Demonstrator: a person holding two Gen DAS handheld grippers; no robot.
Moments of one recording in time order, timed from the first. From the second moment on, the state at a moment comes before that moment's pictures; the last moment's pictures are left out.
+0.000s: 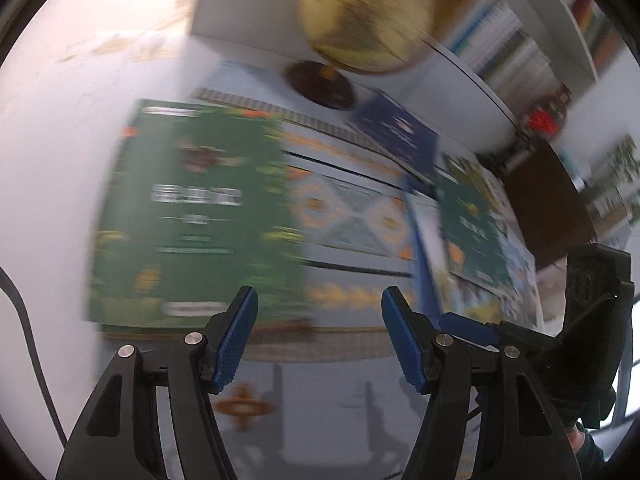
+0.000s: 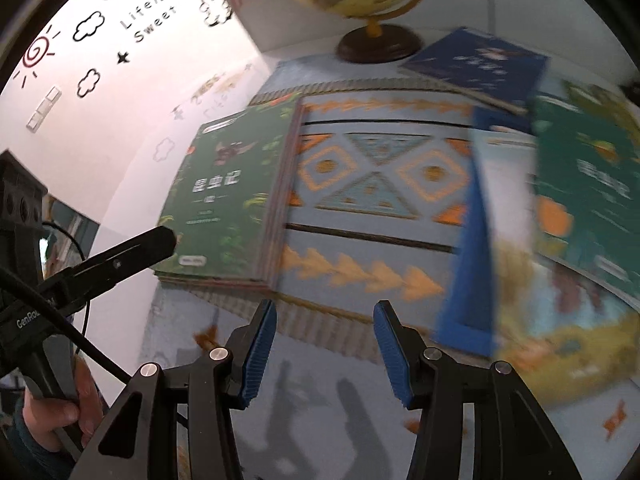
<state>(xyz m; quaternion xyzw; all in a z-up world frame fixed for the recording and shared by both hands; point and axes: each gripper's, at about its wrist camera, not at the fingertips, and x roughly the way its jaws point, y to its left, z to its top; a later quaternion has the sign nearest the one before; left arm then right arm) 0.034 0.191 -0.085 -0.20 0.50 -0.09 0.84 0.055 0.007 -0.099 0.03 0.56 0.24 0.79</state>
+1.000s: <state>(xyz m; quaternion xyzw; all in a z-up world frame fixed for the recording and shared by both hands) 0.139 -0.019 -0.115 -0.19 0.54 -0.10 0.81 0.136 -0.257 -0.088 0.13 0.55 0.18 0.80</state>
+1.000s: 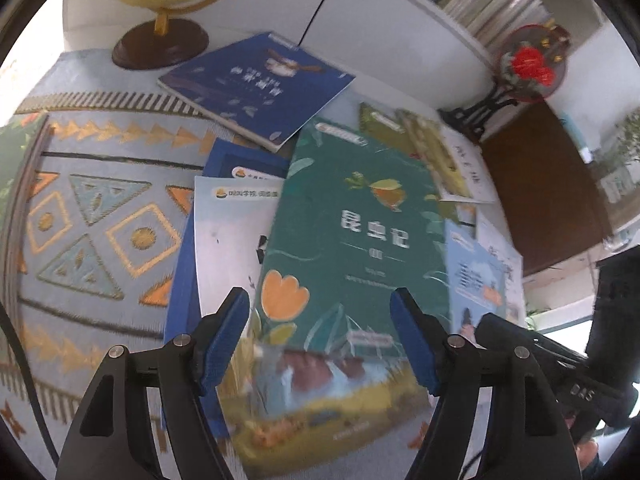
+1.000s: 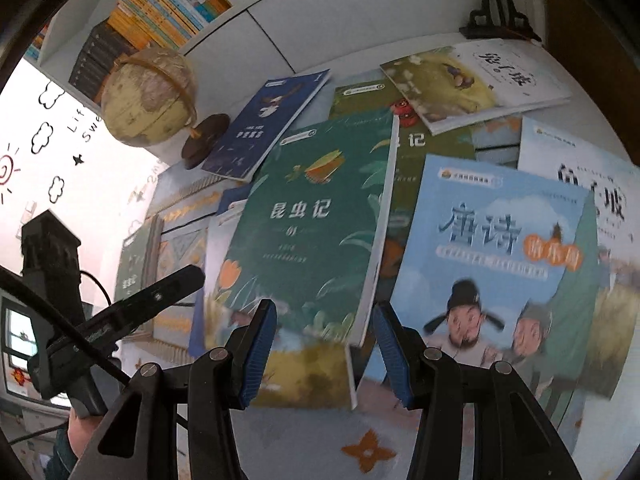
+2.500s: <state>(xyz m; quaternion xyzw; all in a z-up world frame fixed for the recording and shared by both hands) 0.125 -0.063 -0.143 -0.28 0.55 -0.16 0.77 0.206 -0.285 -0.124 0.08 0.57 0.17 0.80</state>
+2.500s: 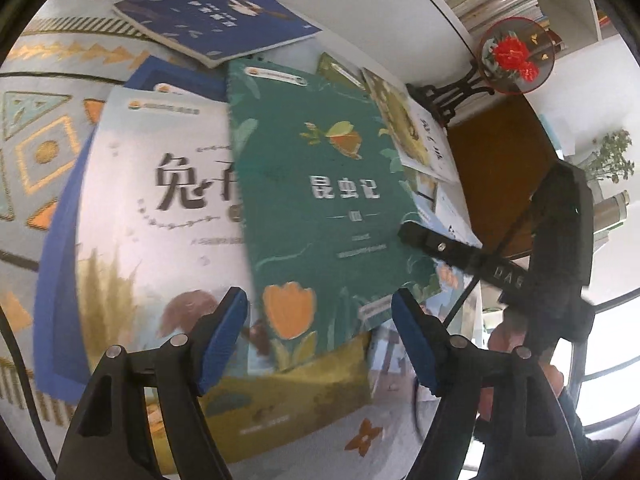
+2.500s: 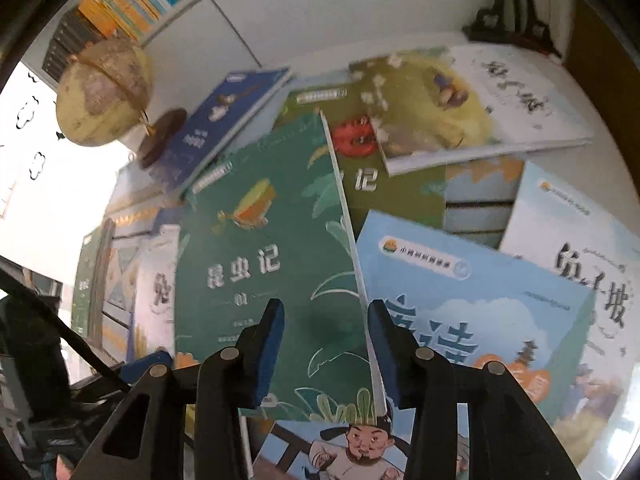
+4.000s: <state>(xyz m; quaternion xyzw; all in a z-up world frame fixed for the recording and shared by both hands) 0.096 -0.050 -0.160 -0.53 0.46 -0.22 0.68 0.101 -0.358 -0.146 0.27 0.56 0.23 0.75</state>
